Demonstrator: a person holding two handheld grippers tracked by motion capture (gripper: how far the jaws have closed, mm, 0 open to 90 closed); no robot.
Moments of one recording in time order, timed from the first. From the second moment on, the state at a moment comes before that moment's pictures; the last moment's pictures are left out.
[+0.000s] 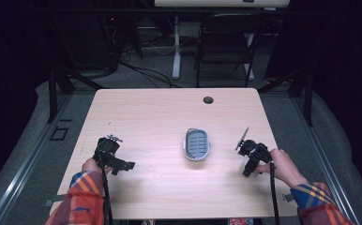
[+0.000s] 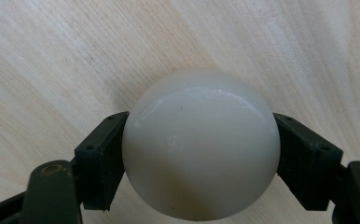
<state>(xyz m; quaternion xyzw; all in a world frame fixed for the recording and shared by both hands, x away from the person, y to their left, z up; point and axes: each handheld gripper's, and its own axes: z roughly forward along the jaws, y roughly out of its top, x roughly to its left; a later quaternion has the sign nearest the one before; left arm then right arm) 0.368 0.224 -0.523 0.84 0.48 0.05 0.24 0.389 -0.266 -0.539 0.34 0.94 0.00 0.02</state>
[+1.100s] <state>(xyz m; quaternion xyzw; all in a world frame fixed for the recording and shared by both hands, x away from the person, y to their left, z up) 0.367 0.224 -0.523 0.84 0.48 0.05 0.24 0.394 -0.267 -0.521 0.36 0.93 0.02 0.01</state>
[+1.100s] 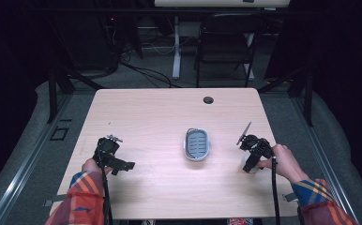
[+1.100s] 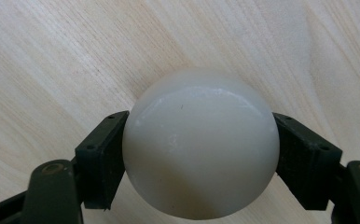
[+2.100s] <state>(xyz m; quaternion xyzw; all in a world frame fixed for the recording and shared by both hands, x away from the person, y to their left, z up) 0.368 0.222 -0.524 0.85 0.47 0.04 0.24 0.419 -0.238 -0.488 0.33 0.94 0.01 0.03</state>
